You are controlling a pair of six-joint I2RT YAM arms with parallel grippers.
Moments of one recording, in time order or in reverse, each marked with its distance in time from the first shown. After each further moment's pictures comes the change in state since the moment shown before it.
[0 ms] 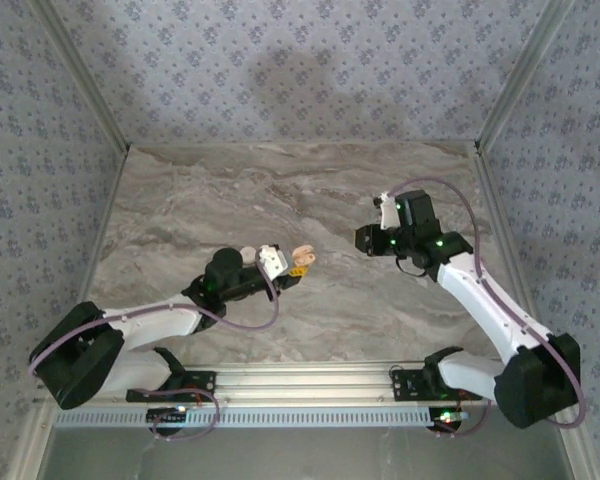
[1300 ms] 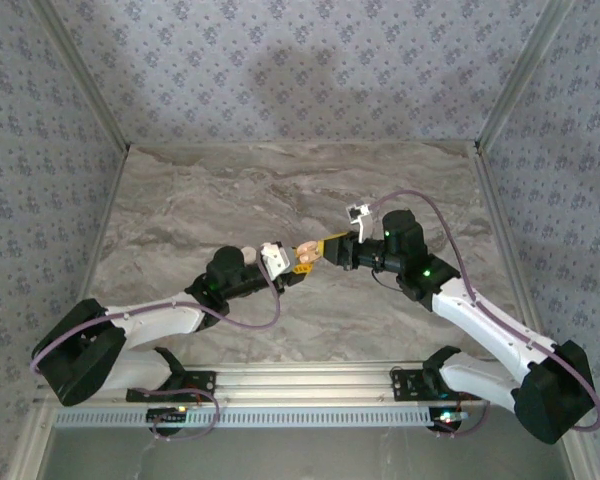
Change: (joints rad) left arm -0.018 0.013 0.024 0.051 0.011 -0.019; right arm 0.197 -0.089 -0.186 0.462 -0.146 0.138
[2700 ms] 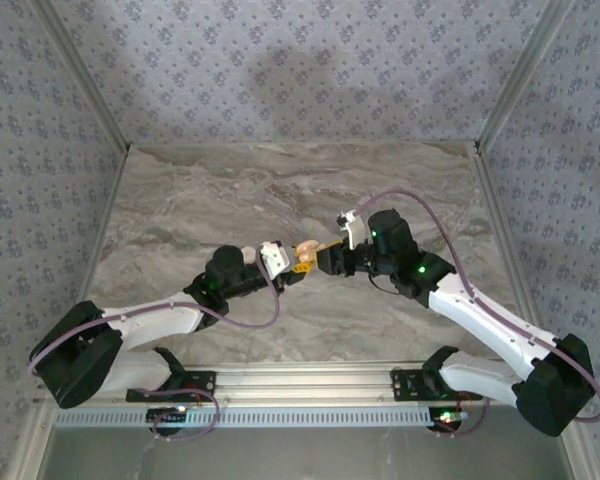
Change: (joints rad) left arm 0.000 -0.017 0.009 -0.024 -0.003 0.004; right arm 0.078 0.029 0.086 -0.220 0.097 -0.133
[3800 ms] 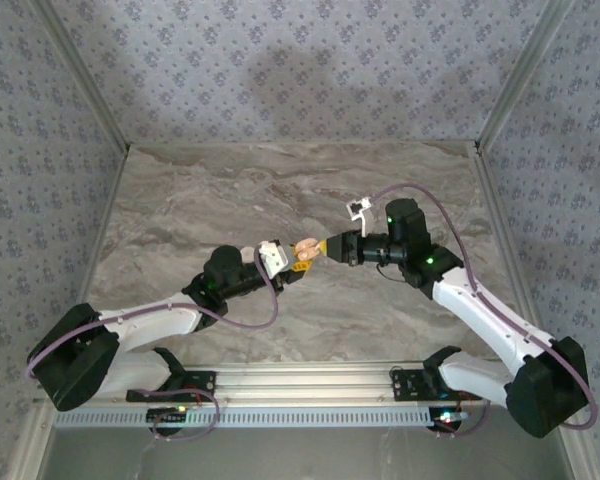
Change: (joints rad) left arm 0.000 -0.018 0.000 -0.005 -0.018 0.000; right arm -0.155 0.022 -0.001 0.080 -0.273 0.129
